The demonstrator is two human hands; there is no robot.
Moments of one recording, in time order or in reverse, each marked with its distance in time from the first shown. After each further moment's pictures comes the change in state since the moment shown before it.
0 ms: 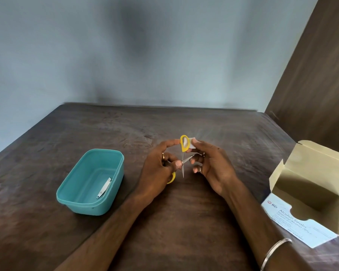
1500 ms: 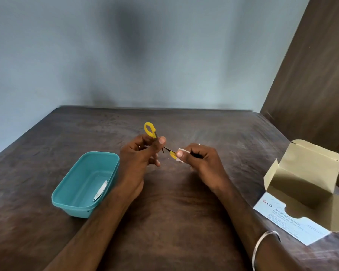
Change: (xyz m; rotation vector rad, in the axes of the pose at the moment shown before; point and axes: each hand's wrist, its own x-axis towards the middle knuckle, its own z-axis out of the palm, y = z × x) left_hand 0.006 0.024 -0.021 -0.403 0.254 -0.099; right_hand -0.003 0.005 0.001 -0.554 -0.076 -0.459
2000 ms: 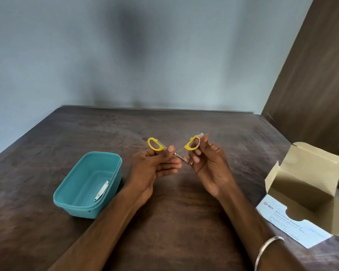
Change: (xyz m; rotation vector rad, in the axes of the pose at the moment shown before) left_hand -0.011 -0.005 0.011 -0.158 -0.127 -0.285; right_hand 0.002 -0.004 0.004 0.886 0.028 0.212
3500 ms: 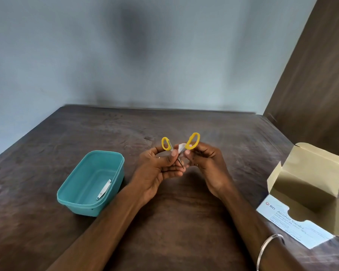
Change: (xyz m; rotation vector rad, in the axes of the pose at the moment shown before) left_hand -0.002 0.003 0.002 -0.052 -0.082 -0.057; right_hand 0.000 0.006 -0.009 -0.511 -0.019 -0.123
